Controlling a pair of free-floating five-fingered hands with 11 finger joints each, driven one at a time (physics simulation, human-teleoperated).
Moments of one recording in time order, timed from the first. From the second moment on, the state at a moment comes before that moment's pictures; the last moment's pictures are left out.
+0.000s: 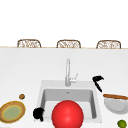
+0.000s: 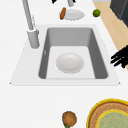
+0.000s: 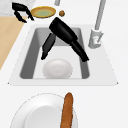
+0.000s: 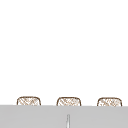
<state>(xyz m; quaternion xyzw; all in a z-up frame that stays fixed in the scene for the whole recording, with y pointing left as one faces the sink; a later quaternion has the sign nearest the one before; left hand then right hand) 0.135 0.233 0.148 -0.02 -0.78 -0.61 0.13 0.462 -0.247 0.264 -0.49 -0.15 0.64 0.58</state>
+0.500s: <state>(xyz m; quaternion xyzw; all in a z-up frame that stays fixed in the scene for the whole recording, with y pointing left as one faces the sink) 0.135 0.233 0.148 -0.02 -0.78 -0.61 0.13 0.409 -0.304 0.233 -0.48 -0.16 0.64 0.58</state>
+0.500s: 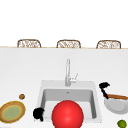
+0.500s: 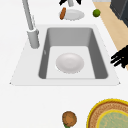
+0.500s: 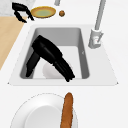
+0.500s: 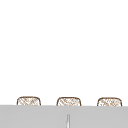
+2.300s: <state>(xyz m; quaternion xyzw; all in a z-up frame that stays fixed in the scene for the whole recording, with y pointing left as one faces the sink) 0.135 0.233 0.148 -0.02 -0.78 -0.61 0.13 0.421 -0.445 0.169 -0.33 -0.26 0.61 0.67</state>
